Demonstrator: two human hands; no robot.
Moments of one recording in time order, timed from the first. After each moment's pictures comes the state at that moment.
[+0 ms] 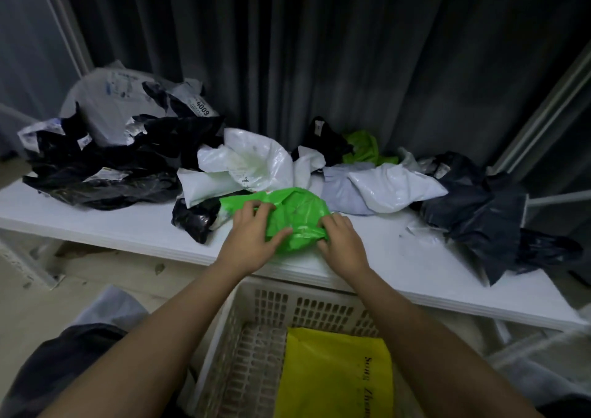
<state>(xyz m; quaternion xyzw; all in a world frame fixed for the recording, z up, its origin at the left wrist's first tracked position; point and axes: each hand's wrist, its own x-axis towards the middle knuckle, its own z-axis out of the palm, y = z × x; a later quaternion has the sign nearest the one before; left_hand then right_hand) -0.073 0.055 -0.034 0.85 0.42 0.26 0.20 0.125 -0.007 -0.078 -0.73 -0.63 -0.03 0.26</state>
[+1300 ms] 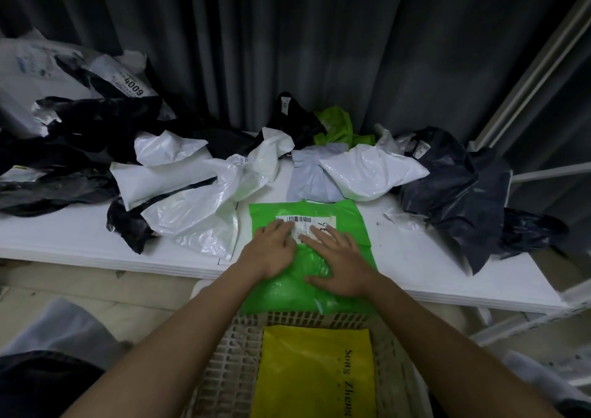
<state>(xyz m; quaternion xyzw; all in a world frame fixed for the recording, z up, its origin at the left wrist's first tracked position) 0.038 0.057 -0.084 0.87 0.40 0.04 0.30 0.202 -0.043 -0.113 -0.72 -0.68 0.13 0.04</state>
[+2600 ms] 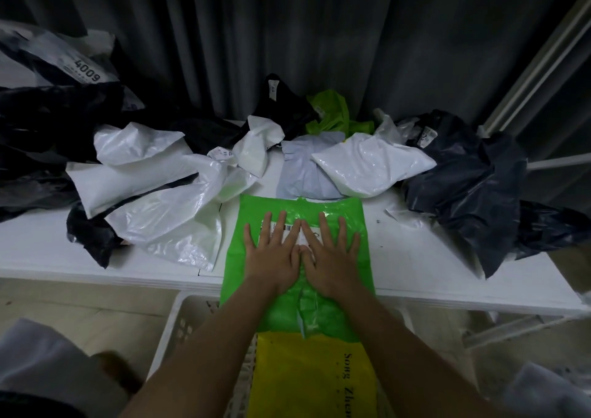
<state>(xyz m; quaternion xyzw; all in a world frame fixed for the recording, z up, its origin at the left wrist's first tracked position) 0.082 0.065 -0.152 0.91 0.41 0.00 0.06 0.196 -0.008 -0.156 -0.83 -0.54 0.07 0.08</state>
